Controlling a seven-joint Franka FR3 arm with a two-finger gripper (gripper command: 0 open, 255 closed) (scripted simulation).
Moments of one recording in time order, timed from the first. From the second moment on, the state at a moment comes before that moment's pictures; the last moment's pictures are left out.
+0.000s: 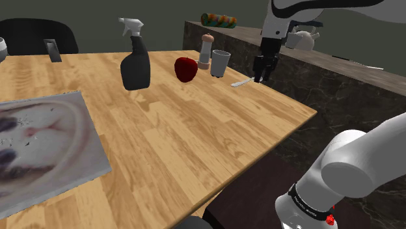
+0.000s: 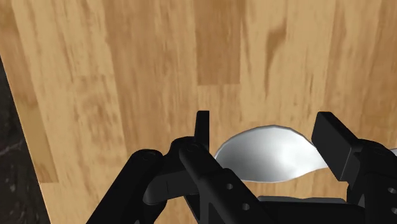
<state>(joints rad) -0.04 -0.40 -0.26 -2.14 -0.08 1.59 -0.12</state>
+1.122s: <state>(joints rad) 0.11 -0.55 0.06 -2.26 0.11 1.58 0.30</state>
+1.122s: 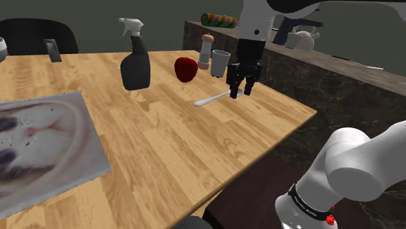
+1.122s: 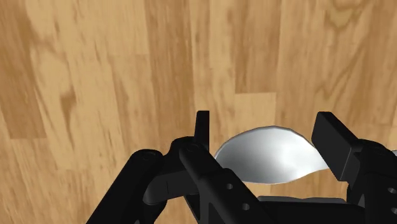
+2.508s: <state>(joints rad) 0.27 -0.24 0.46 -1.97 0.25 1.67 0.82</state>
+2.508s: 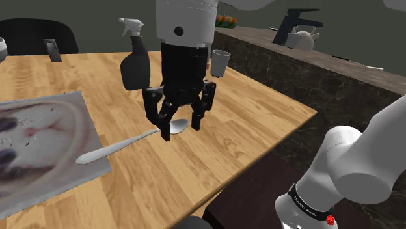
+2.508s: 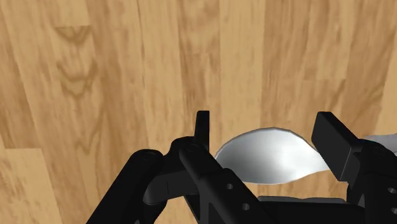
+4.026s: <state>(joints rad) 0.36 0.05 0.61 -1.88 0.13 1.88 1.06</state>
